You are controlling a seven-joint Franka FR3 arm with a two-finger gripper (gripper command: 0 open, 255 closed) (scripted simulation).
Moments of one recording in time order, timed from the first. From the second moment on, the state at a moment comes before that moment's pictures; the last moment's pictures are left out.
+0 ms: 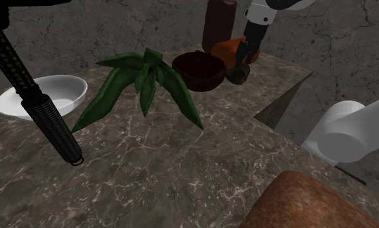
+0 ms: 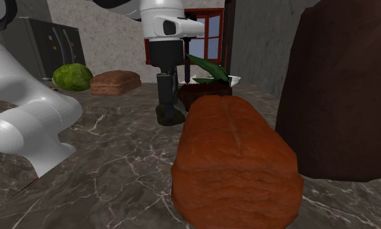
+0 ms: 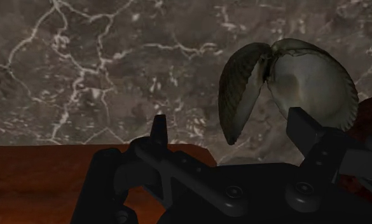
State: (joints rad) arm 0.02 -0.56 -0.13 -2.34 0.00 1.83 -0.12
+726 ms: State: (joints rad) arm 0.02 -0.56 -0.13 -2.34 0.00 1.83 -0.12
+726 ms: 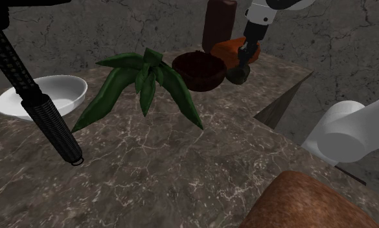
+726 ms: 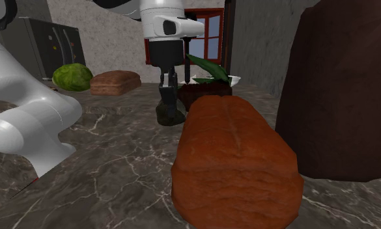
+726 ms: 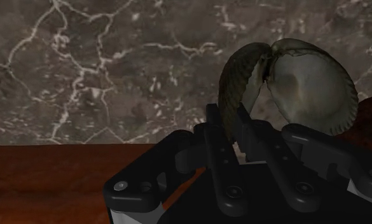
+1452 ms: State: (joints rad) arm 0.02 -0.55 -0.13 -2.21 0.00 1.70 -0.11
